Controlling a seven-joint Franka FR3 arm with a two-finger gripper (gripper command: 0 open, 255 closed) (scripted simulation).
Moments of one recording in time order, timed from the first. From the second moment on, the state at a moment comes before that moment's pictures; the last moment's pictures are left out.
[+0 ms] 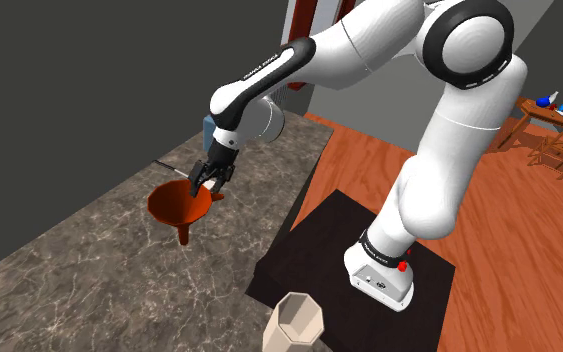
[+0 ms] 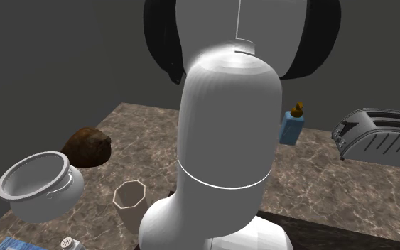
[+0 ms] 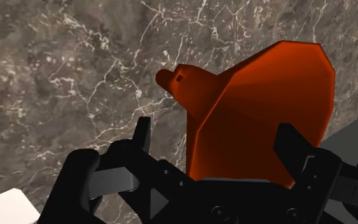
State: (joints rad) arm 0.30 0.14 0.10 -2.36 0.85 2.50 -0.36
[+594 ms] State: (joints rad) arm 0.30 0.19 0.10 -2.35 0.88 2.53 -0.41
